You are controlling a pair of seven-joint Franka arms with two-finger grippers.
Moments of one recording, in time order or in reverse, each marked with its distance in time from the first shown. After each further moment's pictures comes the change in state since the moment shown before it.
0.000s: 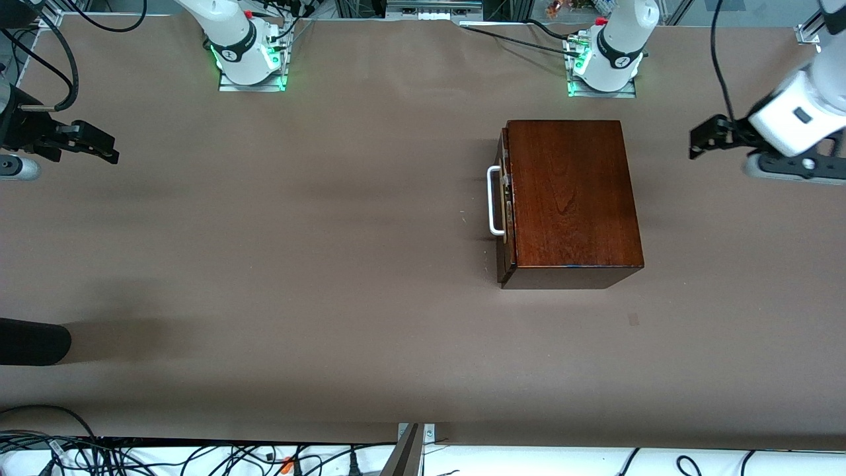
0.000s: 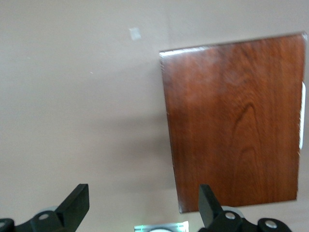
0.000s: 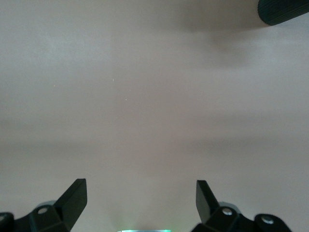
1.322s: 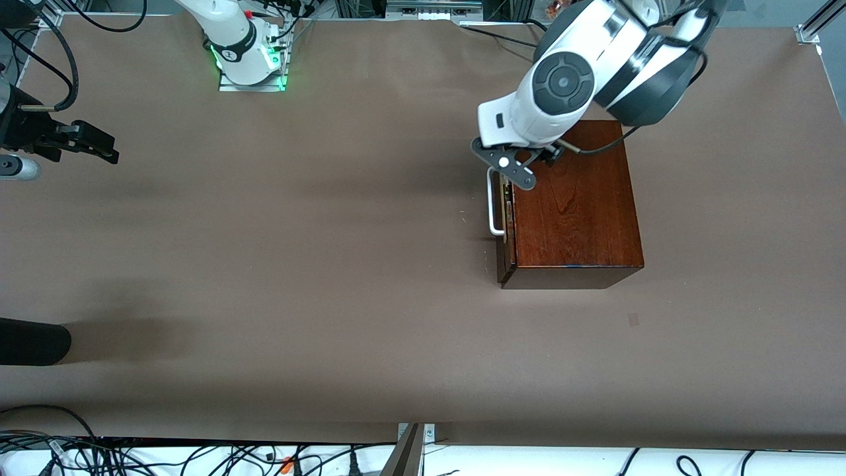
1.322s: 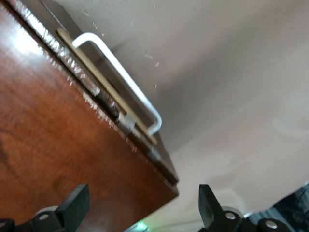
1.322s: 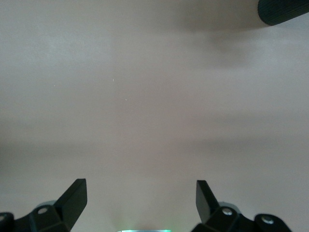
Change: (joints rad) left arm -0.093 0.301 -0.453 0.000 -0.047 0.130 -0.093; right arm 0.000 0.000 0.000 0.000 0.000 0.000 0.000
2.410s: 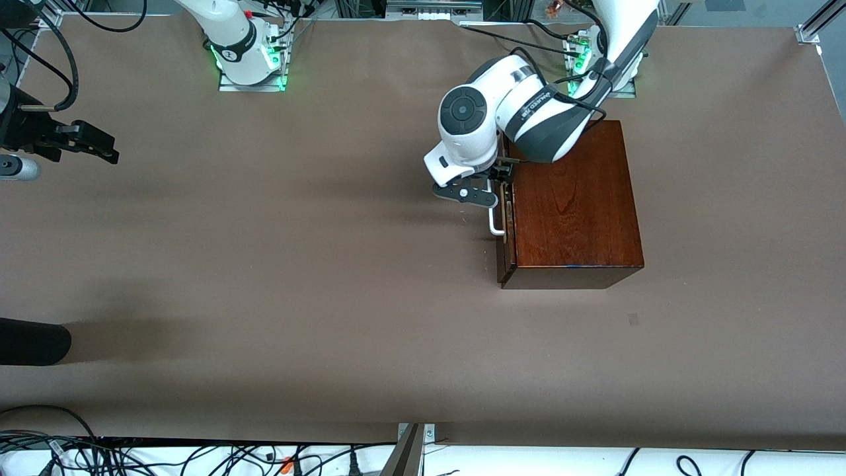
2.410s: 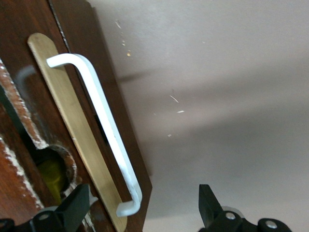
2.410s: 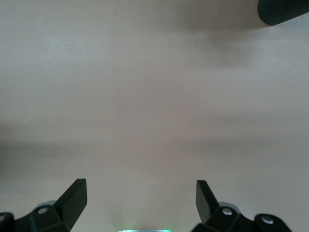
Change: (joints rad) left arm -0.157 0.180 -0.001 -0.042 0.284 0.214 -0.574; right arm 0.000 0.000 0.000 0.000 0.000 0.000 0.000
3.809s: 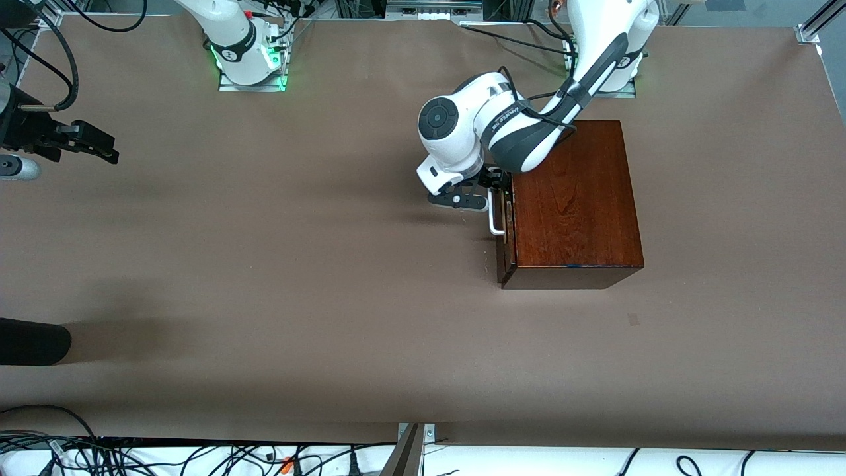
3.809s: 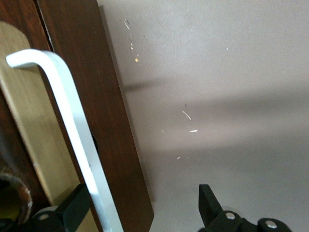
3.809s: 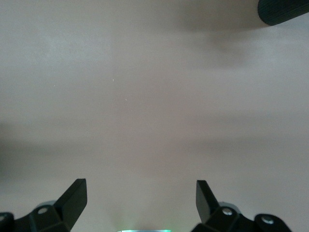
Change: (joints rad) left arm -0.047 0.088 0.005 -0.017 0.147 0.057 -0.162; right arm 0.000 0.000 0.000 0.000 0.000 0.000 0.000
